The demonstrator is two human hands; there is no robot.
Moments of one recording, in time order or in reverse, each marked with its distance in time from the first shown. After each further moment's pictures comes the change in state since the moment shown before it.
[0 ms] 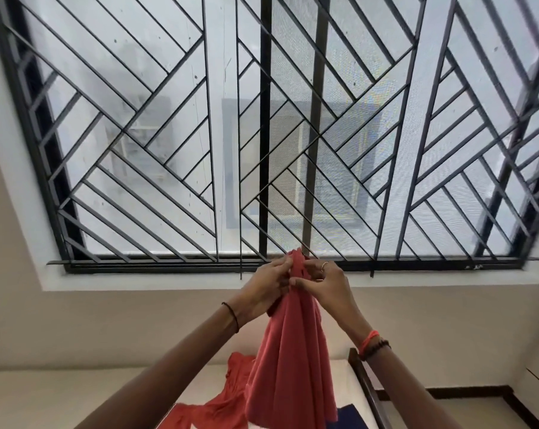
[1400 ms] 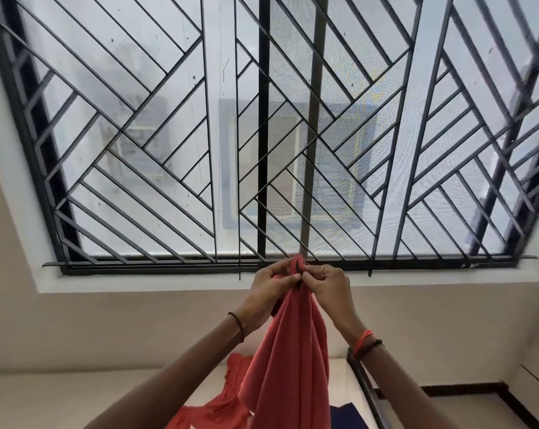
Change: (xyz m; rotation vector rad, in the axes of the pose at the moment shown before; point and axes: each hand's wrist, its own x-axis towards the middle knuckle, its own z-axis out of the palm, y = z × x) left_hand -0.009 -0.017 0.001 -0.055 0.029 0.192; right_hand -0.005 -0.006 0.007 -0.061 0.153 0.089
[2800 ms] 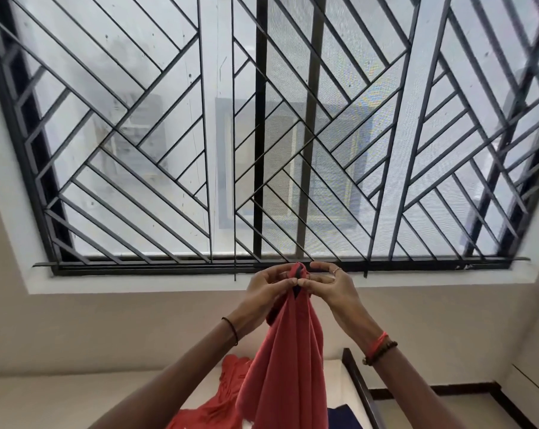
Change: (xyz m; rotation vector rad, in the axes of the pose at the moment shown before) left_hand 0.006 -0.009 -0.009 -0.031 -0.111 0.056; right_hand 0.005 0.010 -0.016 0.501 -0.154 0.244
